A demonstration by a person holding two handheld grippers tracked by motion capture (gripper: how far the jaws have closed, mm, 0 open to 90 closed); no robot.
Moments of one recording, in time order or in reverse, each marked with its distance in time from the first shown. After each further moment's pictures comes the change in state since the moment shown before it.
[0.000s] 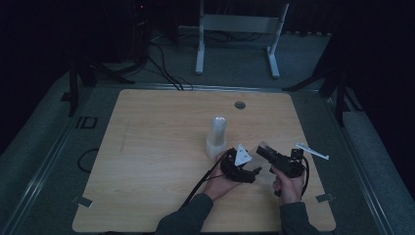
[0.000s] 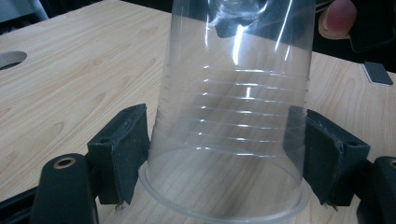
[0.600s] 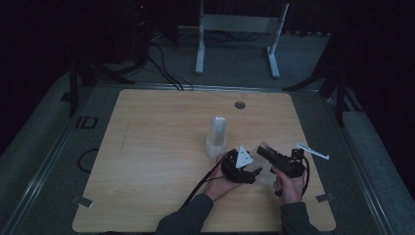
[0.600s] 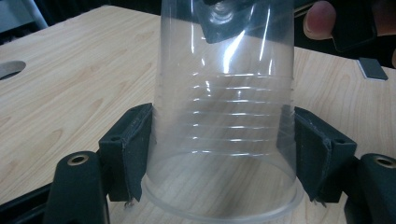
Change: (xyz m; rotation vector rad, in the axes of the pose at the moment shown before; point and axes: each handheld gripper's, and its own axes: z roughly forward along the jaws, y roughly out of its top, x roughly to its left) left arm -0.004 0.001 -0.002 -0.006 -0.006 0.035; right arm -0.002 0.000 -0.001 0.005 -0.002 0.002
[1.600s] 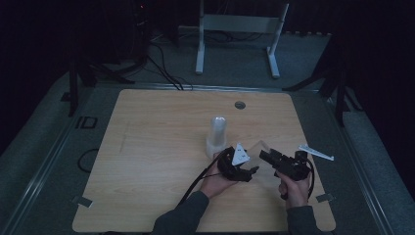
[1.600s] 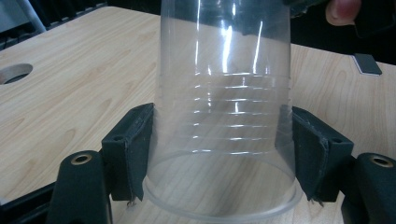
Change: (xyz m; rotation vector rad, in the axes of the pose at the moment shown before) left arm 0.011 0.004 -0.012 0.017 -0.014 0.022; right arm 0.004 0.001 -0.014 0.034 0.003 -0.086
